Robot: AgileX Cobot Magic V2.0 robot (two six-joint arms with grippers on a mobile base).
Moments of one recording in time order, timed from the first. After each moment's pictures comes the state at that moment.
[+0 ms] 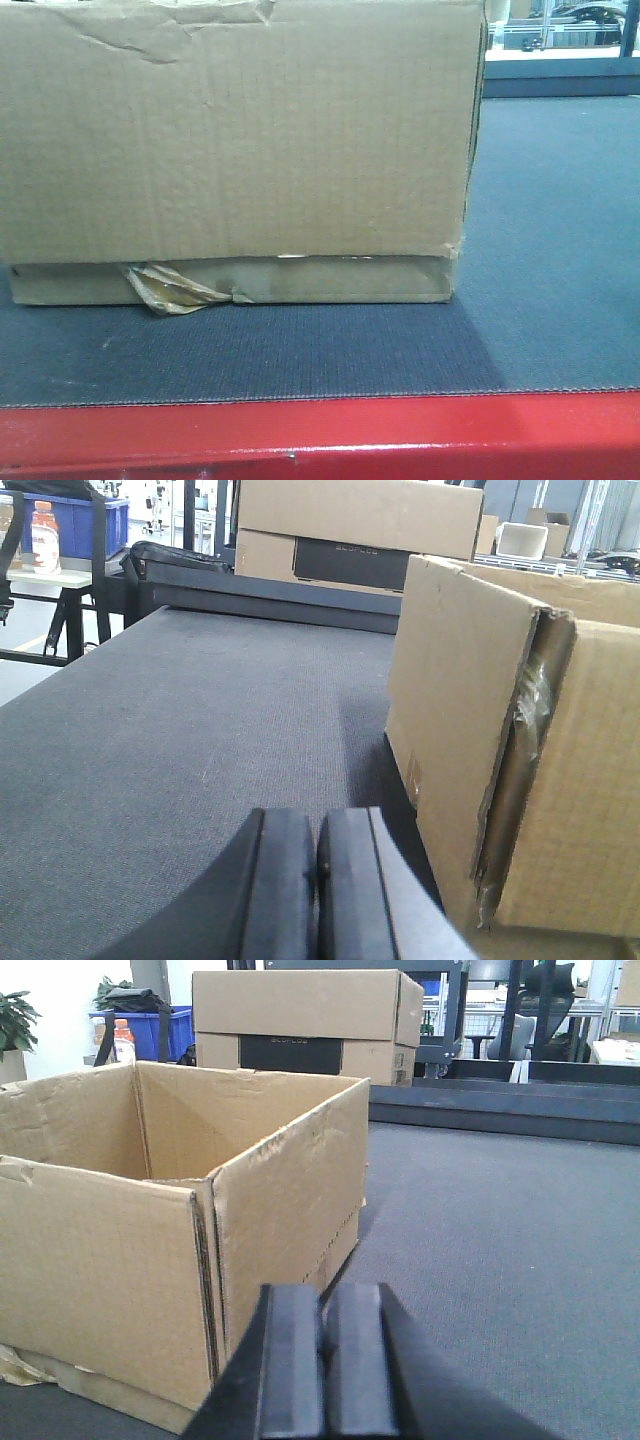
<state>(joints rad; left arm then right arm) 0.04 0.01 0.00 0.02 0.07 -0.10 0.46 0.25 -0.28 -0.29 0.14 0.33</state>
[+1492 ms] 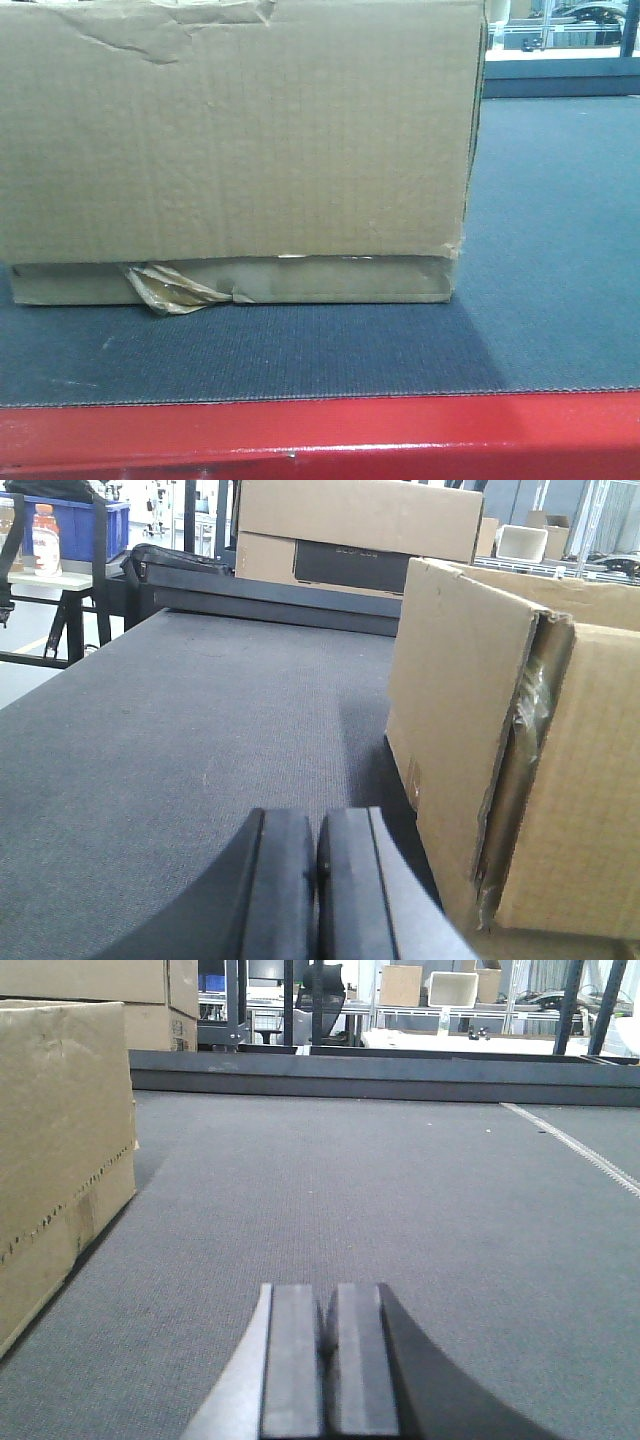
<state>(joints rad) 0.04 0.01 0.00 0.02 0.07 -0.10 0.03 0.01 0.00 0.11 0.09 -0.11</state>
